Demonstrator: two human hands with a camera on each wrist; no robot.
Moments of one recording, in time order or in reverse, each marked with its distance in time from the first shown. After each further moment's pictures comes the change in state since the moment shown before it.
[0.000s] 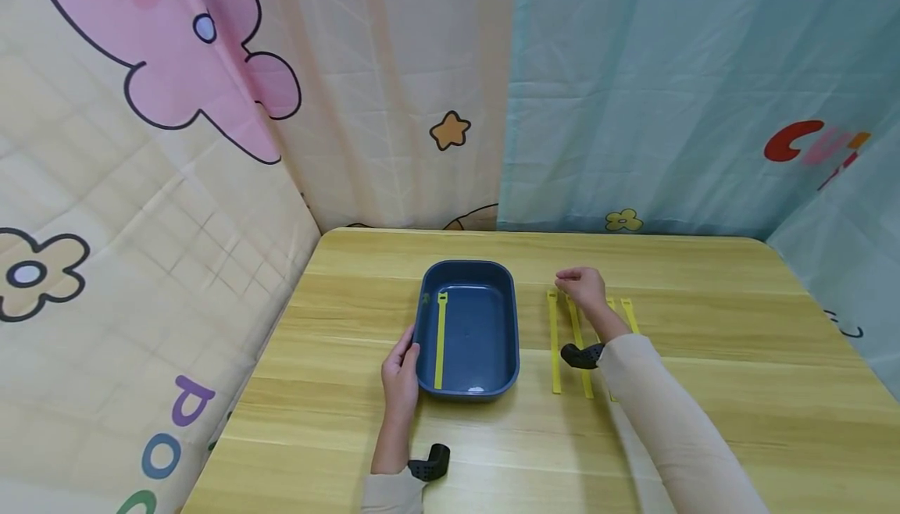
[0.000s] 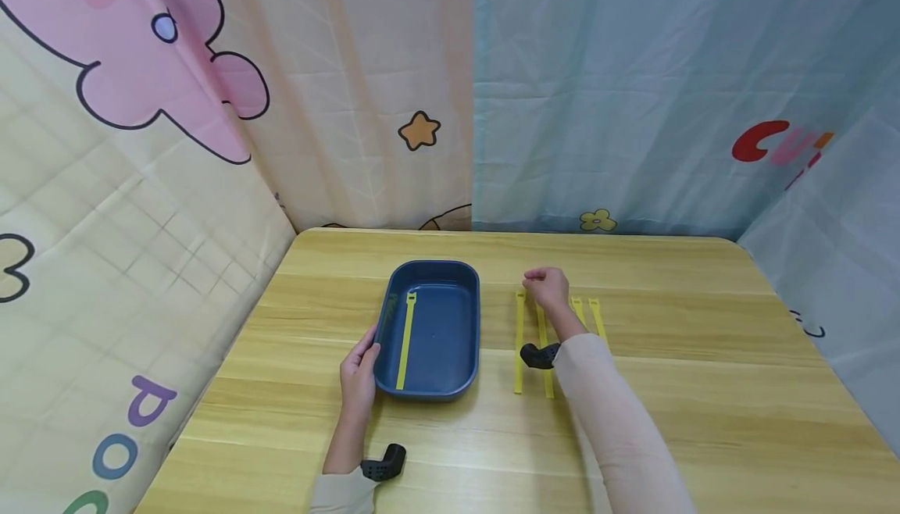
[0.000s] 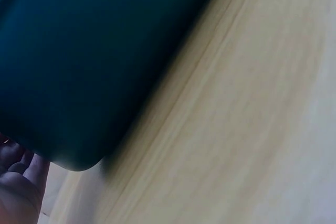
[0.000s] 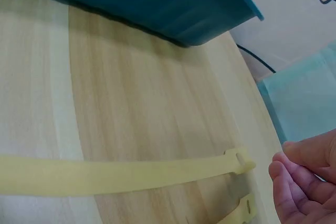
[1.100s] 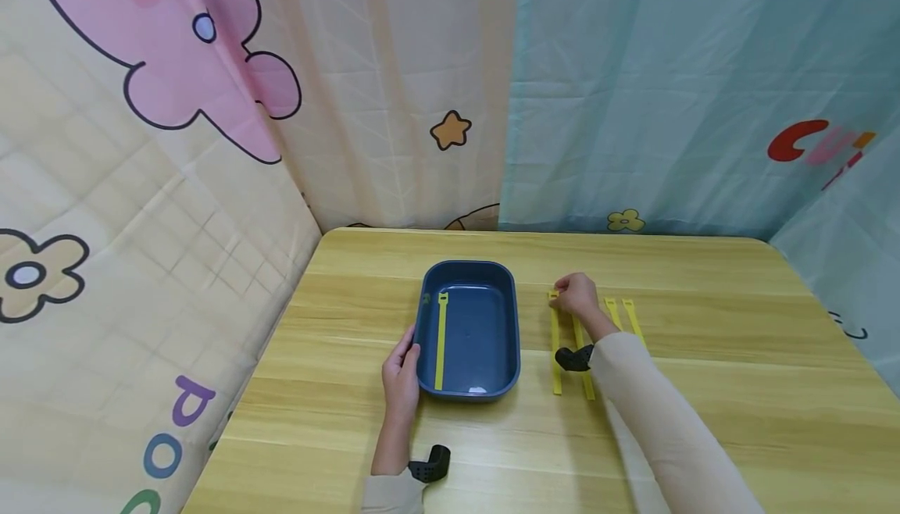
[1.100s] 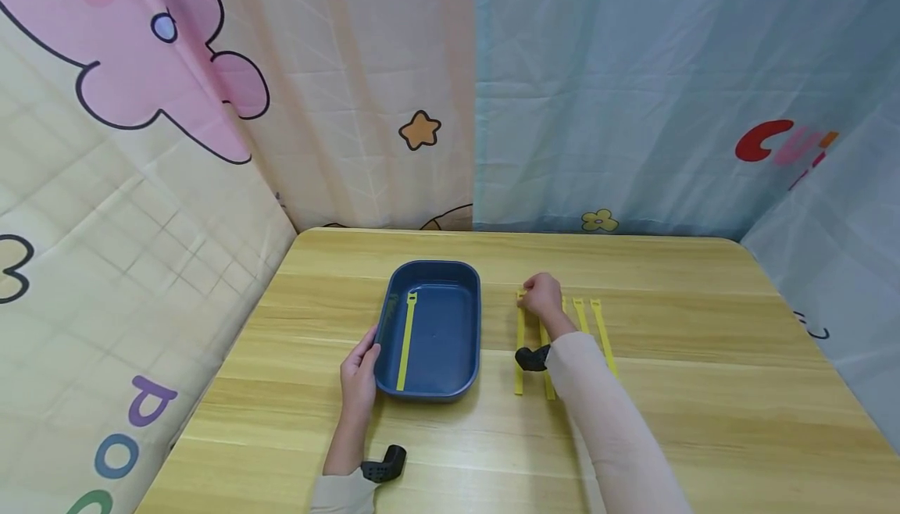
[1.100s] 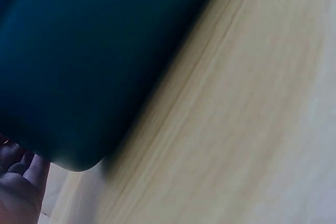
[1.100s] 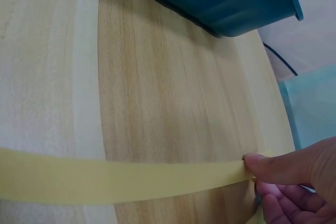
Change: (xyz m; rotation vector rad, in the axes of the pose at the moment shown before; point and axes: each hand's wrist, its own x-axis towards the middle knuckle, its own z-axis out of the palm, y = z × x) left_hand 0.006 -0.021 -0.001 -0.012 0.001 0.007; right_hand 0.003 0.001 0.013 -0.297 -0.034 -0.006
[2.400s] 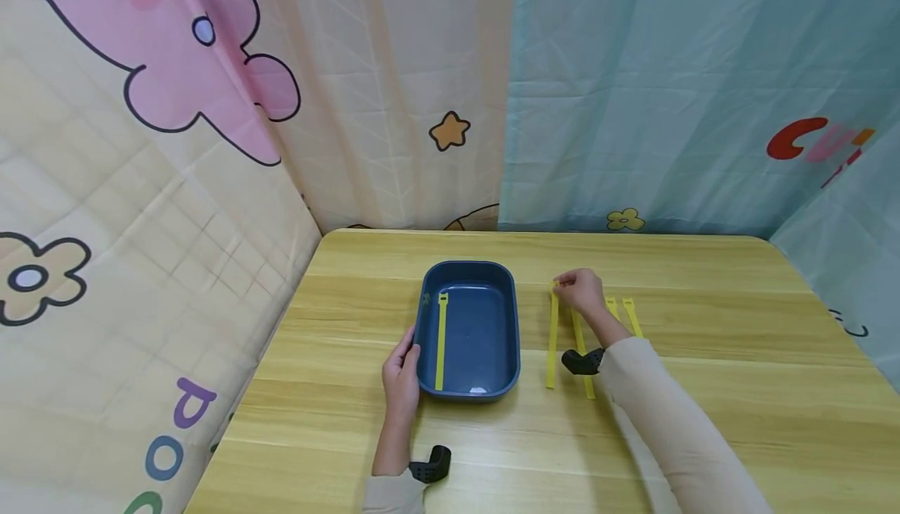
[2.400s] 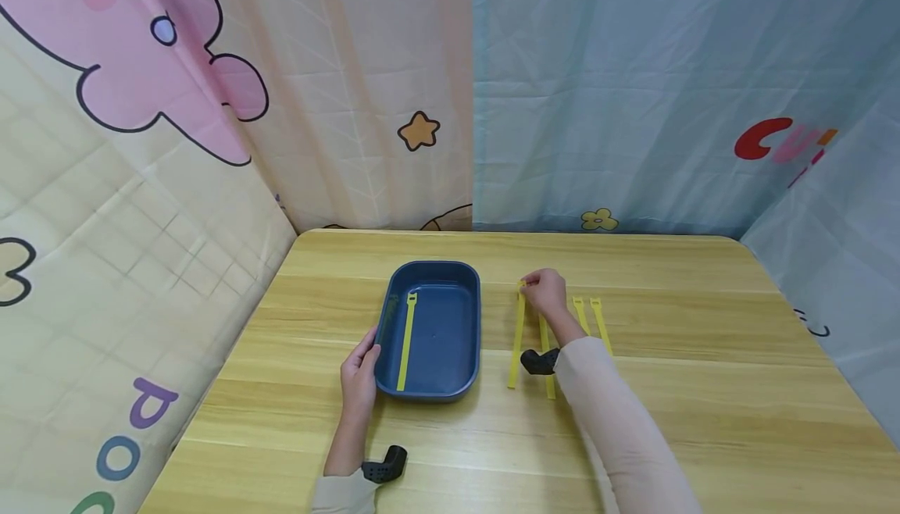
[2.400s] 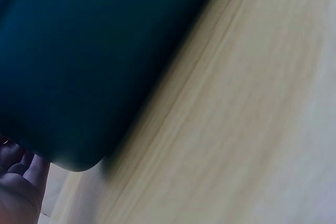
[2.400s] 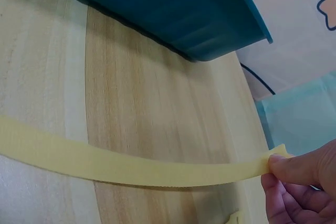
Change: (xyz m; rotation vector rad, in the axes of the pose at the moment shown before) left_hand -0.002 0.004 -0.001 0.028 0.004 0.010; right_hand -0.006 -0.002 -0.011 0.086 0.046 -0.075
